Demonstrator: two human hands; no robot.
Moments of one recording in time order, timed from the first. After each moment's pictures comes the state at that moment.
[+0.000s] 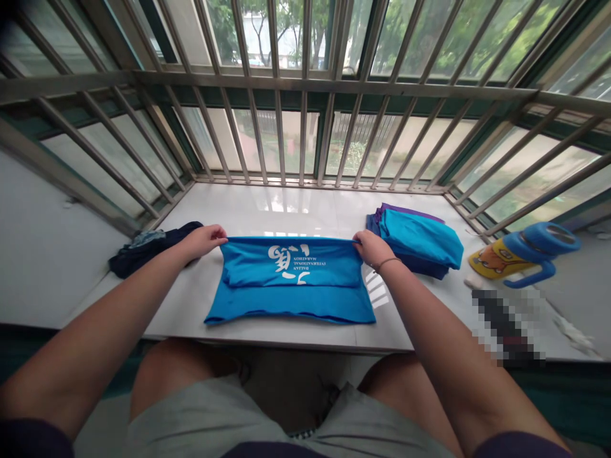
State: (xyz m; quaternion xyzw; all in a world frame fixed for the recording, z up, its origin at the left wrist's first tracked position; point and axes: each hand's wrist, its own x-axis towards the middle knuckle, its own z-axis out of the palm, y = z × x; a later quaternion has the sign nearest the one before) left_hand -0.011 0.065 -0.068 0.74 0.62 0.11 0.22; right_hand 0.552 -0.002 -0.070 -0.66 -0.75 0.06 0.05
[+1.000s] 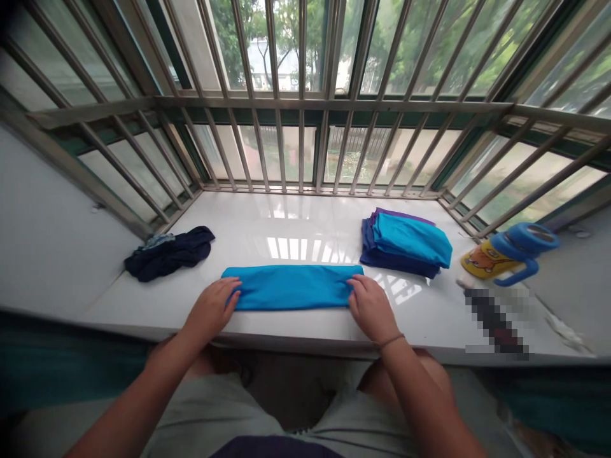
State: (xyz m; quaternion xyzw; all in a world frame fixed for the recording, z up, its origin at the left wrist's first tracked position) left_hand 0.051 -0.140 -0.125 0.83 0.51 0.23 -0.01; right_hand 0.516 -0.172 -0.116 -0.60 -0.78 -0.05 0.19
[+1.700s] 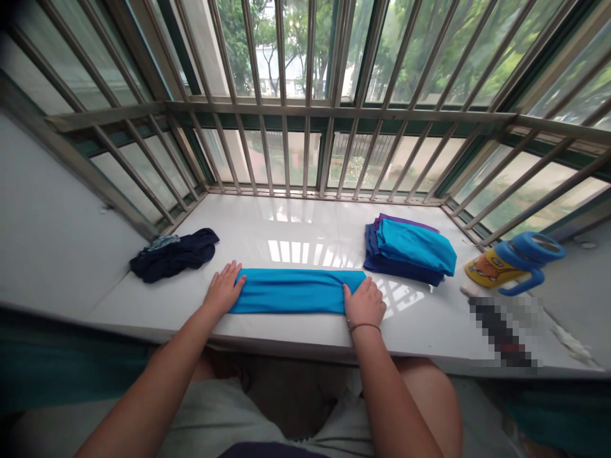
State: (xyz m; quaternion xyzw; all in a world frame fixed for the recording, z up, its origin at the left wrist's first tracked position) left_hand 0.035 -0.069 -0.181 0.73 0.67 0.14 0.08; right_hand 0.470 -0.138 -0.144 -0.85 -0.51 0.02 0.11
